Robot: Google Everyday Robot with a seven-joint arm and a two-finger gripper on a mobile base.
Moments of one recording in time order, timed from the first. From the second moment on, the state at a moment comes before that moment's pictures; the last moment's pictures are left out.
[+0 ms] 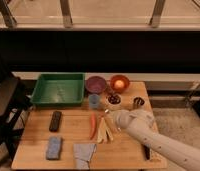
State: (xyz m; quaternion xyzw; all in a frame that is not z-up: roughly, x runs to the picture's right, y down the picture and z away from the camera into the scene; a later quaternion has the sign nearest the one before) arm 0.098 0.154 0.825 -0.10 -0.16 0.51 0.84
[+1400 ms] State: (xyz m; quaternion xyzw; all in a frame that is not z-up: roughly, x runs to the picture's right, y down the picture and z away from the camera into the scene) arm 0.153 0.163 0.822 -0.09 -0.11 0.54 0.83
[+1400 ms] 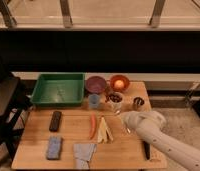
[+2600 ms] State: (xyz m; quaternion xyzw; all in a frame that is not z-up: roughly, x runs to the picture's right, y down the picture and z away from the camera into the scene) arm 0.221 0.170 0.793 -0.06 -0.07 0.59 0.80
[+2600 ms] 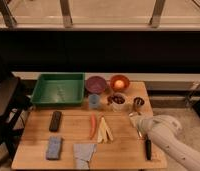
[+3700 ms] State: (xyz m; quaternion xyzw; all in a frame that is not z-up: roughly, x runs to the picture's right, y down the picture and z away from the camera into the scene) arm 0.249 0.160 0.775 -0.03 -0.02 0.60 0.80
